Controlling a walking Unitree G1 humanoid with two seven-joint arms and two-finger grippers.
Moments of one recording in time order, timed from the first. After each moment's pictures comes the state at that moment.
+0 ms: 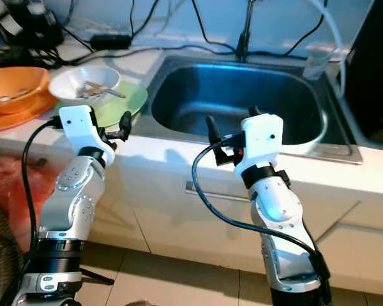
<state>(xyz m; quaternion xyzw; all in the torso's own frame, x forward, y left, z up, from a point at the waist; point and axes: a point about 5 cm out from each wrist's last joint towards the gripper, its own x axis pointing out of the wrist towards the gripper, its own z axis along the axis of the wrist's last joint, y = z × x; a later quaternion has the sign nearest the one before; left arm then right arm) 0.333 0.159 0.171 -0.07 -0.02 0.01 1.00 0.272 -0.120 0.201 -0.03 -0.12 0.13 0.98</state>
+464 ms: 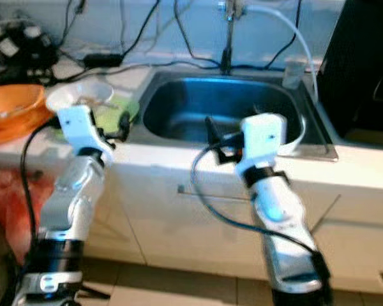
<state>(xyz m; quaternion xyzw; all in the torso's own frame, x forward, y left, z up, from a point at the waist) 0.334 0.152 0.173 -0.07 -0.02 0.00 1.00 0.272 -0.127 0.201 -0.03 -0.12 0.11 0.99</state>
